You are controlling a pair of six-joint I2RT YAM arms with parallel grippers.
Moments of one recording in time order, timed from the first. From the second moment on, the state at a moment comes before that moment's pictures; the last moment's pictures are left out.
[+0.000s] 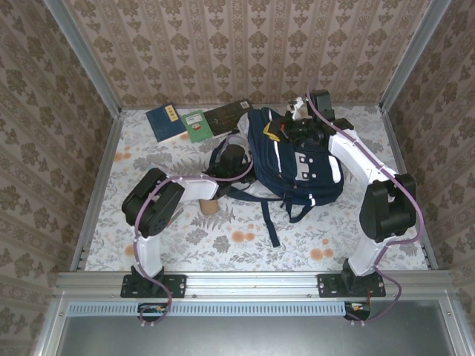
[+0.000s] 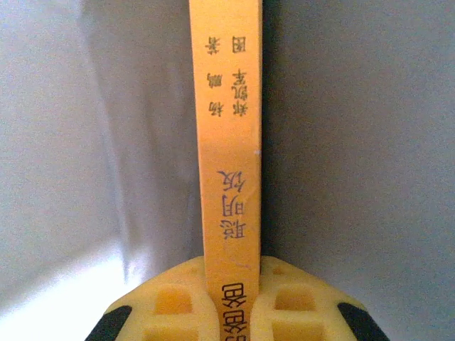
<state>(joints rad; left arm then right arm) -0.74 1.94 1.06 0.53 0.40 -1.09 0.23 1.74 1.49 -0.41 -0.76 0.89</state>
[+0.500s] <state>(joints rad) -0.74 2.06 1.16 0.39 0.42 -1.05 0.23 1.74 1.49 -0.40 -0.76 0.87</state>
